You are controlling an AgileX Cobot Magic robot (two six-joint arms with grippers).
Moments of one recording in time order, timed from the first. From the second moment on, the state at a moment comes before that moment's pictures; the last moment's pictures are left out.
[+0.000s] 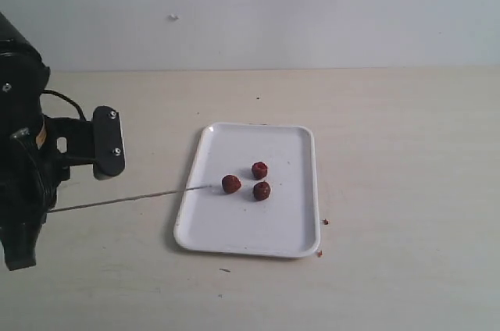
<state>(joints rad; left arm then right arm) -0.60 1.60 -0.99 0.36 1.08 0.50 0.00 0.01 0.00 -0.14 -0.14 0.26</state>
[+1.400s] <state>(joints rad) -0.36 1.59 -0.86 0.21 0.73 0.79 0.45 2.05 -1.66 -0.03 0.93 -1.14</state>
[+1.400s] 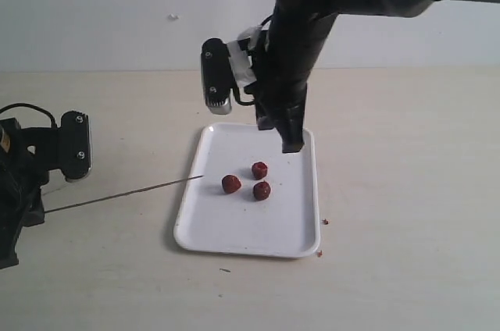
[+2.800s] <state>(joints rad) -0.36 1.59 -0.86 0.23 0.80 0.76 0.52 2.33 -1.77 0.00 0.91 -1.20</state>
